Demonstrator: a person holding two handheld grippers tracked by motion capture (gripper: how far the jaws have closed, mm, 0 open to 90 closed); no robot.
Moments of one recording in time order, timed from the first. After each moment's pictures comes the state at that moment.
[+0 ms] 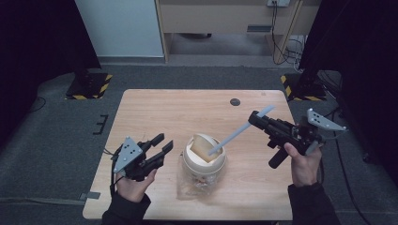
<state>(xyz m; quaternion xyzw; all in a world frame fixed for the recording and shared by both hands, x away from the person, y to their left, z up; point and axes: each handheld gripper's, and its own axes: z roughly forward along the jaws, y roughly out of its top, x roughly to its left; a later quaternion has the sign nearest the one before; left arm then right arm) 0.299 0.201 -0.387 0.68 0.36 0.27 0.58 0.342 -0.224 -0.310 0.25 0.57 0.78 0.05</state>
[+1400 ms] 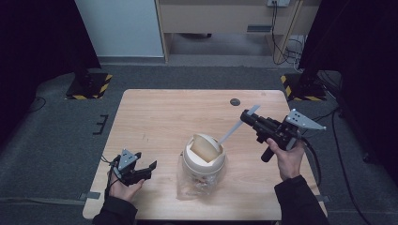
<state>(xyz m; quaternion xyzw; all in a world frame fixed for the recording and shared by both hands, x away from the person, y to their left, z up) 0.327 0.251 -0.494 0.74 0.45 0.24 0.43 0.372 -0.206 -0.349 0.30 0.61 0.72 0.13</state>
